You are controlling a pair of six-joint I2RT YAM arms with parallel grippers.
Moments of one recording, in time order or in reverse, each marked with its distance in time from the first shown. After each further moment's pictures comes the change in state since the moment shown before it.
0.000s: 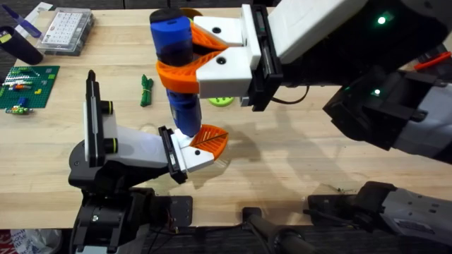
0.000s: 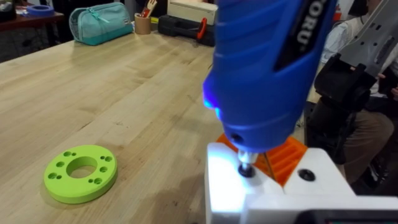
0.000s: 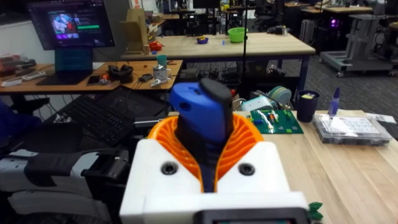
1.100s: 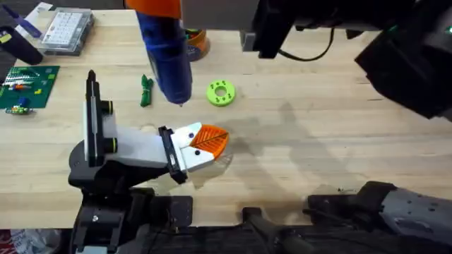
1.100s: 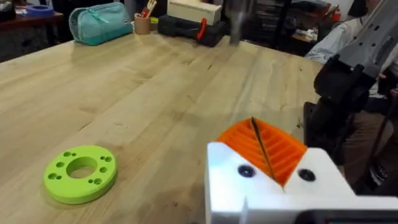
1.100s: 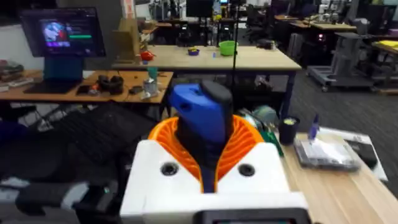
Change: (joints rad) left arm 0.000 -0.001 0.000 -0.002 0.004 -0.005; right arm -0.033 0.019 0.294 -0.242 -0.008 -0.025
